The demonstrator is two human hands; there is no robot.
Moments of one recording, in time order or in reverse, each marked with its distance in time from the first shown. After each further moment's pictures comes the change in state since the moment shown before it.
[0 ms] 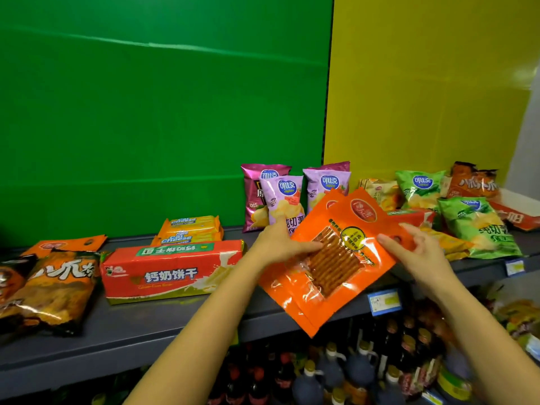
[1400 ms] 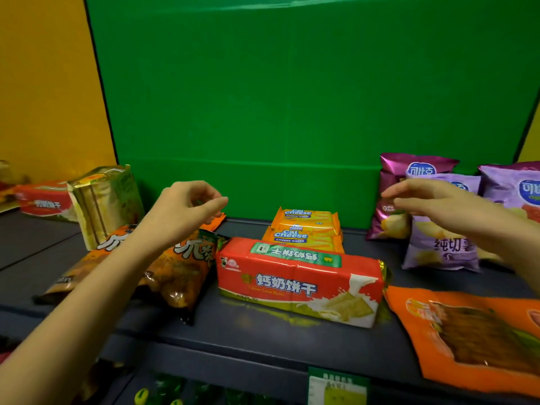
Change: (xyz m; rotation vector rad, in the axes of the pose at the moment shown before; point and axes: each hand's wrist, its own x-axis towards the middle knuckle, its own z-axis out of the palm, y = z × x) left_hand -0.107 -0.116 -0.223 0.366 0.681 -0.155; right_hand 0.118 -0.050 0.203 -0.281 -0.686 -0.043
